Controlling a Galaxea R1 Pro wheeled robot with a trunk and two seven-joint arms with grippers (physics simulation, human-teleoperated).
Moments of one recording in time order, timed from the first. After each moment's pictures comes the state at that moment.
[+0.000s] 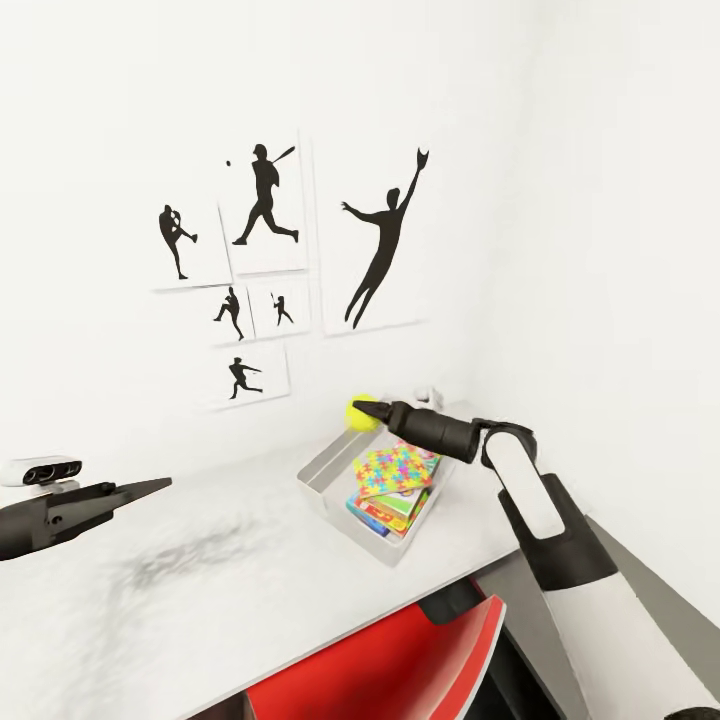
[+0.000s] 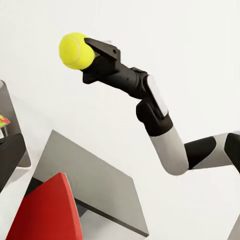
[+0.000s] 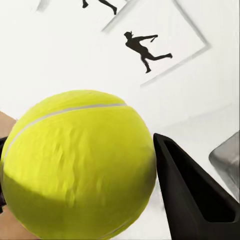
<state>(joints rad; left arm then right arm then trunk) -0.36 0.51 0.32 -1.47 0.53 0.97 -1.57 -0.75 -0.04 0.25 -1.40 -1.08 0.86 0.05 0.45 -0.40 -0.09</state>
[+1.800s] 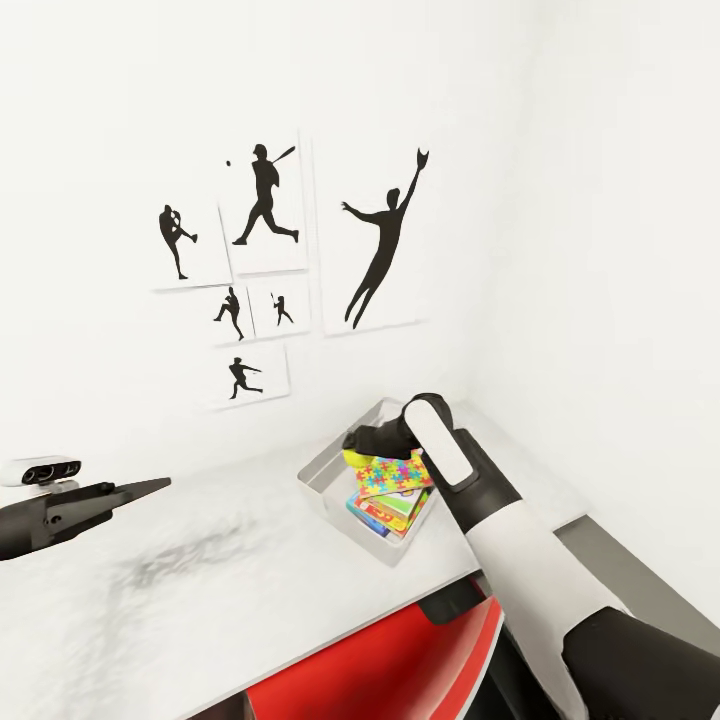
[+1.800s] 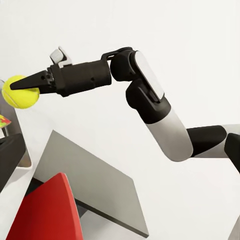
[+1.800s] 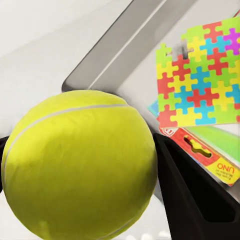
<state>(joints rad) -0.36 0.51 0.32 -1.47 0.53 0.97 -1.57 -0.97 0.16 0.38 -1.02 -1.05 1.03 -0.67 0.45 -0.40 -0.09</state>
